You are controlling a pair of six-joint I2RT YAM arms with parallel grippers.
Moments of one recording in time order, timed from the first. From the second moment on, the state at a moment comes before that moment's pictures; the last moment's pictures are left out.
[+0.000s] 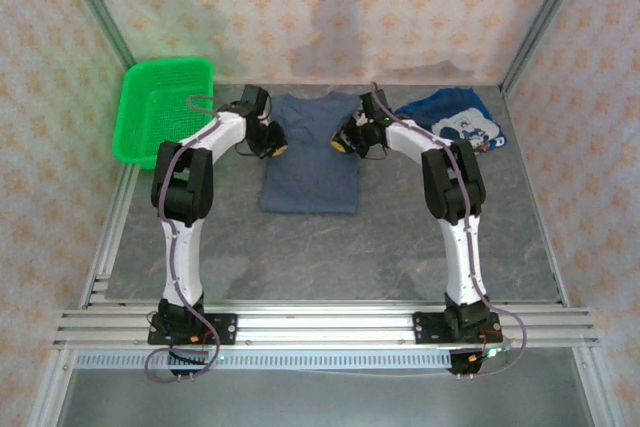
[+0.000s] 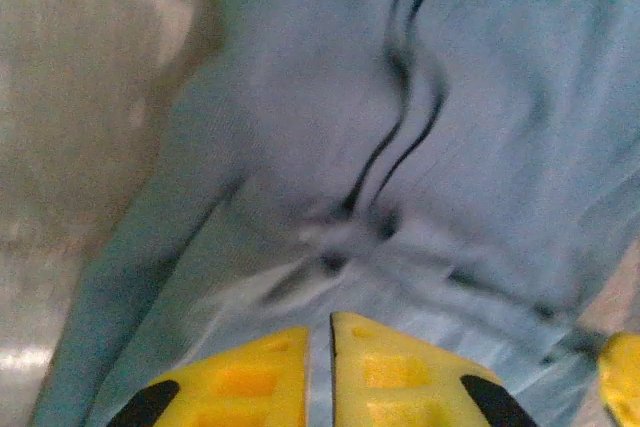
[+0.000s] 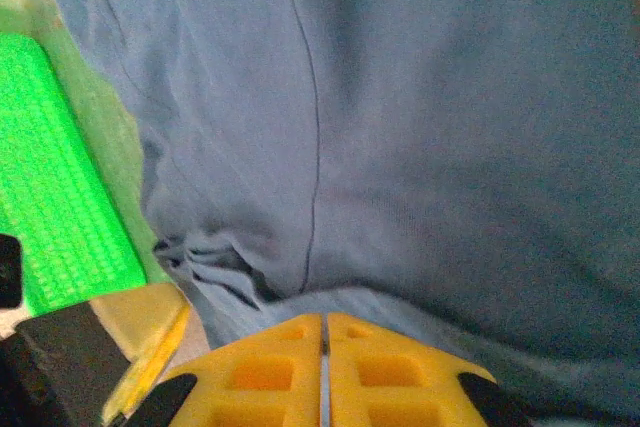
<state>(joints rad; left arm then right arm) -0.17 2.21 1.77 -0.66 0.32 -0.78 0.34 2.25 1.70 -0.36 -0.54 1.00</state>
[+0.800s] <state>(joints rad) -0.12 1.28 0.77 -0.56 0.45 -0.79 0.38 1.33 0.73 -0.35 -0.50 1.00</state>
